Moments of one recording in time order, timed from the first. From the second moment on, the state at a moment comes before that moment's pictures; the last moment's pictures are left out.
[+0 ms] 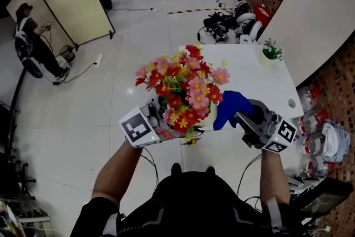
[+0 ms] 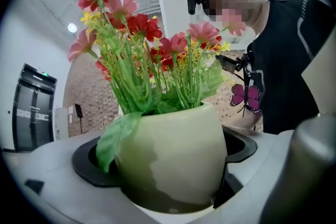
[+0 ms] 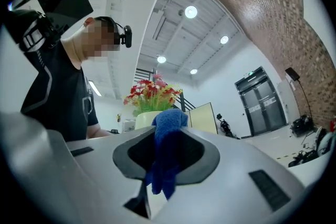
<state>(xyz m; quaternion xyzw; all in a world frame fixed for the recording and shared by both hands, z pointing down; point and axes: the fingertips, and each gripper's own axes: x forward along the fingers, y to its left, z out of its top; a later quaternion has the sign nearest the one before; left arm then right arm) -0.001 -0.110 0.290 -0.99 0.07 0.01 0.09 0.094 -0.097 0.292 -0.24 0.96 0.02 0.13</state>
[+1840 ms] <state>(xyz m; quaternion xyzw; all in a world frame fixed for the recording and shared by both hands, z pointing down) 0.027 -0.201 0.564 -0.99 0.08 -0.10 0.01 0.129 -0.117 0.411 -0.37 0.93 -0.09 0.04</state>
